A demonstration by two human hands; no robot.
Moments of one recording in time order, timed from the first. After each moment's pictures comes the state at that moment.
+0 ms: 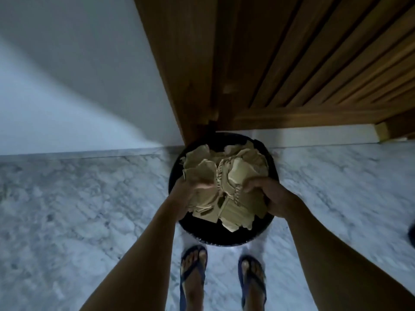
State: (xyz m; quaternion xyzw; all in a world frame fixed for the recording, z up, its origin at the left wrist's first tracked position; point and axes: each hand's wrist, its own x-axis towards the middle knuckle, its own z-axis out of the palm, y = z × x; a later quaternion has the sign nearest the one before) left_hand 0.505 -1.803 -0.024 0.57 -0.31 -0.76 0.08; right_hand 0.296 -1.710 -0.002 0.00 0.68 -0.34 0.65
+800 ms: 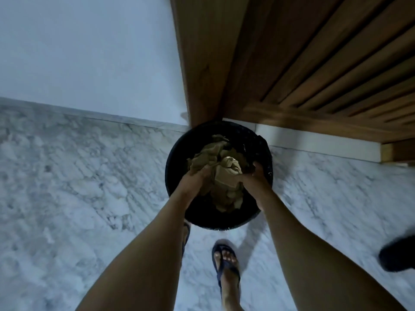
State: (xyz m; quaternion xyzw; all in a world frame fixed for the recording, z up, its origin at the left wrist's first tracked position) left_hand 0.482 -1.766 -0.029 0.63 -0.33 -0.70 0.07; right_hand 0.302 -1.723 0.004 -0.12 0.78 -0.23 0.57
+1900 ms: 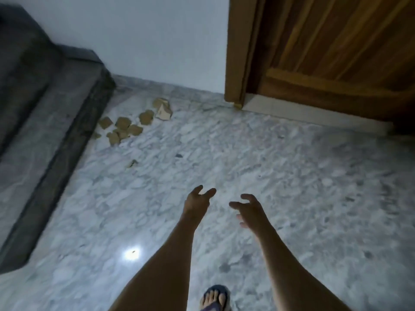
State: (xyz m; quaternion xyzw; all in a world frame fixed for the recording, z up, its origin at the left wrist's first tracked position) left_hand 1.385 -1.275 0.077 0.71 0.28 -0.35 0.54; right_hand 1.337 -1.438 0.099 -0.66 0.39 0.29 0.57
